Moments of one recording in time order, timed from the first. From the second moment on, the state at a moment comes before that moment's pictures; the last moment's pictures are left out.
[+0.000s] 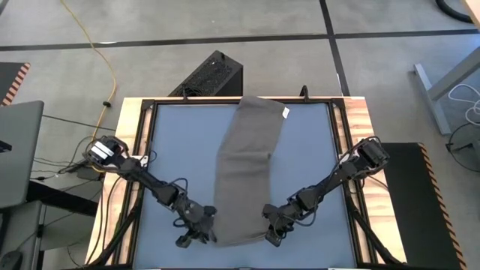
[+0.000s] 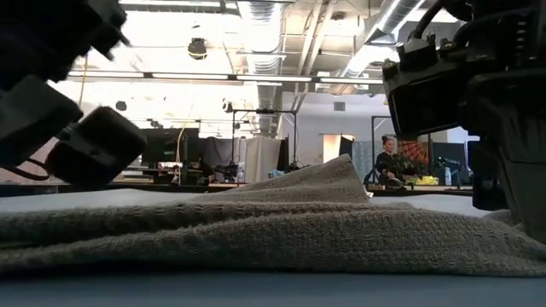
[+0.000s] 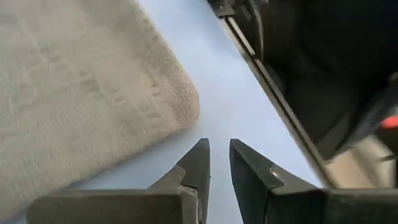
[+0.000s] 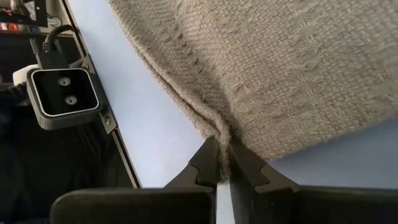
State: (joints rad) left arm -0.53 1.72 0.68 0.41 0.32 -0.30; right arm 0.55 1.85 0.91 0.07 -0.16 1.20
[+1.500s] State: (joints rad) left arm -0.82 1.90 0.94 0.02 -0.53 0.46; right arm 0.56 1.85 0.91 0.13 -0.10 1.23
